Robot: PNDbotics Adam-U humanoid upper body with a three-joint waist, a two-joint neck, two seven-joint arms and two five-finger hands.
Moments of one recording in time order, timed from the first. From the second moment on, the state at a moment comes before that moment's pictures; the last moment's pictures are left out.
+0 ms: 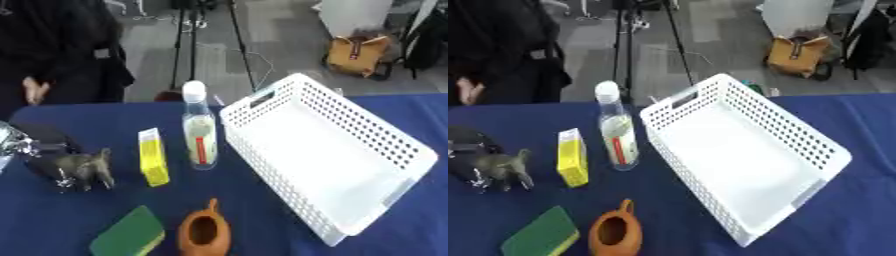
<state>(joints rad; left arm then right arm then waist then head) -0.89 0.80 -0.20 -0.96 -1.09 -0.26 -0.73 -0.33 -0.43 -0.25 -1.99 0.83 0.16 -0.67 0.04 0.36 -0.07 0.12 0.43</state>
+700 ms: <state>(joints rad) -0.90 0.78 -0.21 -0.94 -1.11 -0.26 -0.76 -0.33 -0.43 -0.25 -1.99 0.82 0.17 -0.69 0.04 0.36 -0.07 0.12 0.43</state>
